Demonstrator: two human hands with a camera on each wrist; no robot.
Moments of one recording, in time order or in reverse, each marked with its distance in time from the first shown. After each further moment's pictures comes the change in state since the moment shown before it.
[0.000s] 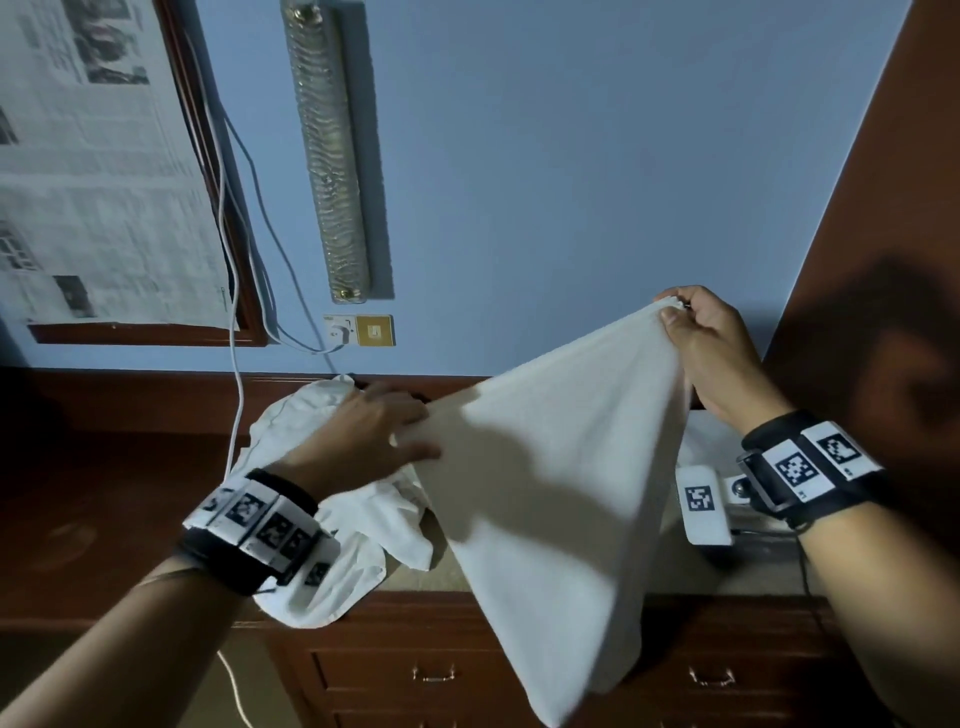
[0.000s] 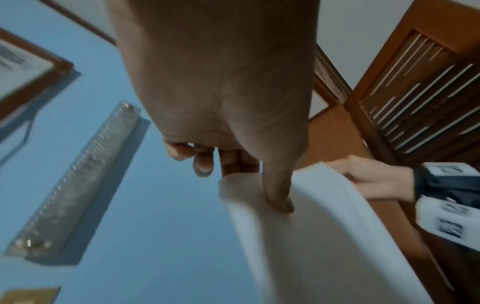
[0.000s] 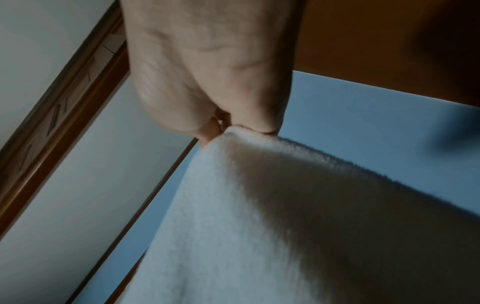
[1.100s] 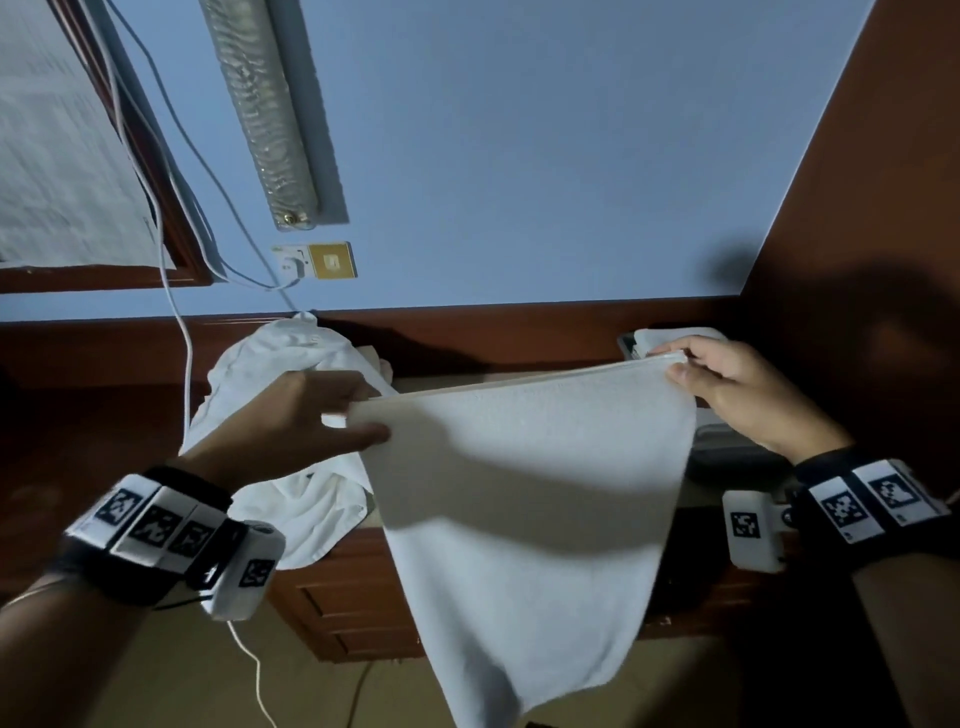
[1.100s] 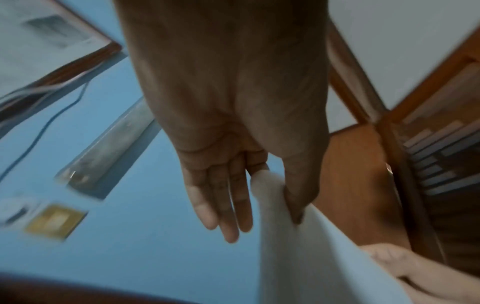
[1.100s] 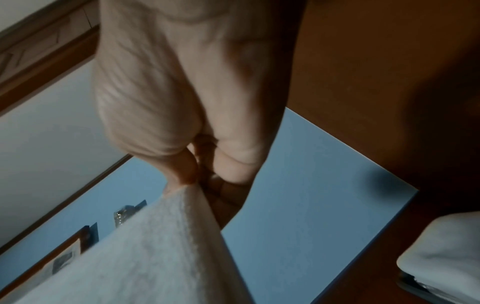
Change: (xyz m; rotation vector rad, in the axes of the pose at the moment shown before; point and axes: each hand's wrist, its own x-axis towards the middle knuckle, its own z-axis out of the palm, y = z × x) left_hand -0.019 -0.011 0.021 -0.390 -0.113 -0.071; right_hand -0.073 0.089 -0.060 -0.300 -0.384 0.157
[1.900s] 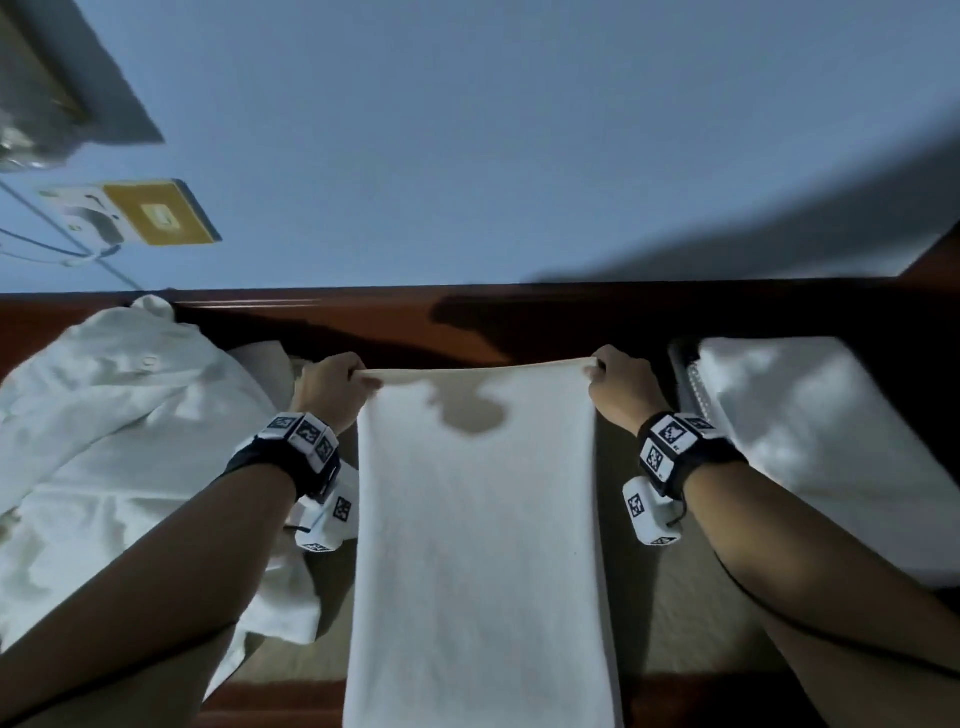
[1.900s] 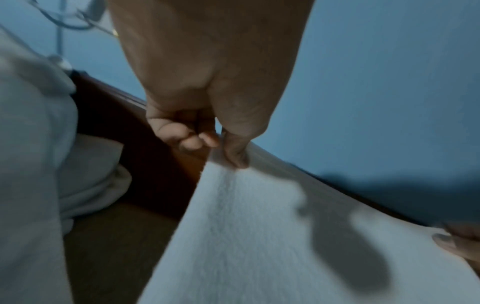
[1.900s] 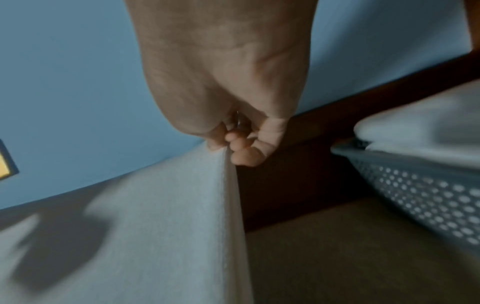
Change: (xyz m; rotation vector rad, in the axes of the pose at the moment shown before) left_hand 0.383 -0.283 0.229 0.039 0.079 -0.751; right_hand 0.394 0.290 0.154 -0.352 -0.149 0.483
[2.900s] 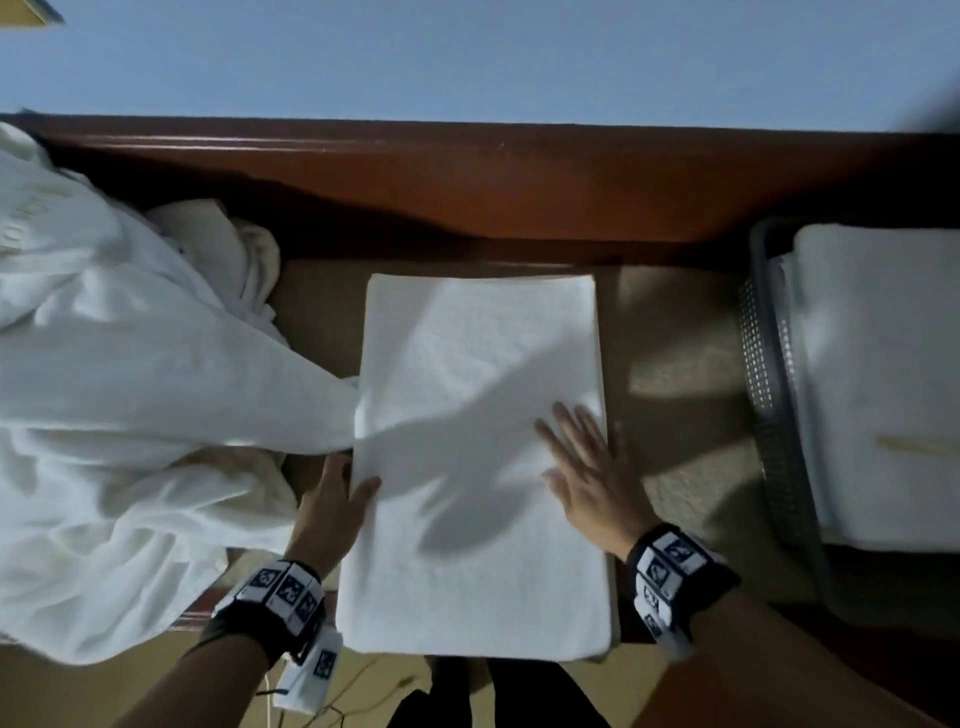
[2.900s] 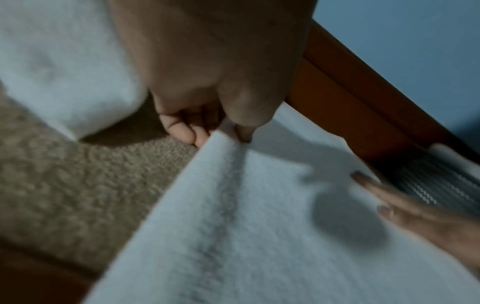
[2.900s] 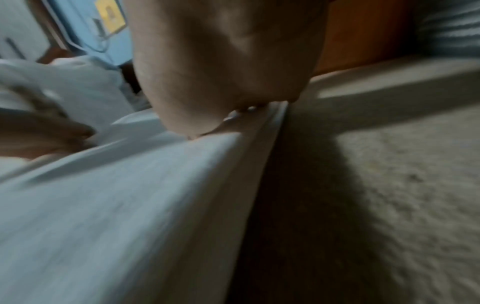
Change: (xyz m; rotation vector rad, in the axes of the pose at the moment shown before) left_hand -0.157 -0.137 0.145 -0.147 -0.324 -0.361; right_hand -0.114 0.125 0.179 -0.419 -0.238 -0.514
